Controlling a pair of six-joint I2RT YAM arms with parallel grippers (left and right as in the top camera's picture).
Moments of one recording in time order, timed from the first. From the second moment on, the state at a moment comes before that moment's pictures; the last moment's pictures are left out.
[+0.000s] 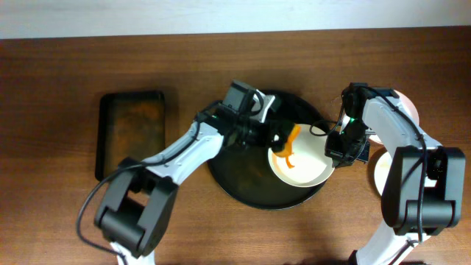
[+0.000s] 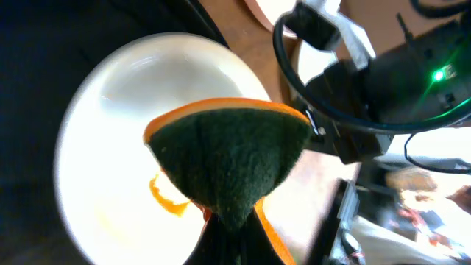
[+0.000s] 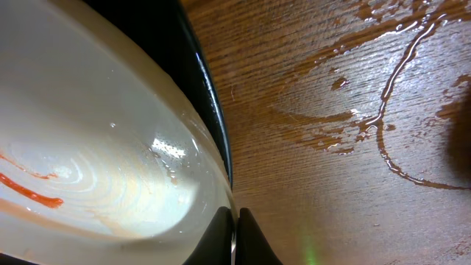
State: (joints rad) left arm -0.57 1.94 1.31 -0.26 0.75 -0.41; right arm -0.04 1.92 1.31 -1.20 -0.10 0.31
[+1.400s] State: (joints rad) left arm -0.68 2.05 1.40 -0.34 0.11 -0.38; right arm -0.04 1.92 1.31 -1.20 -0.11 0.31
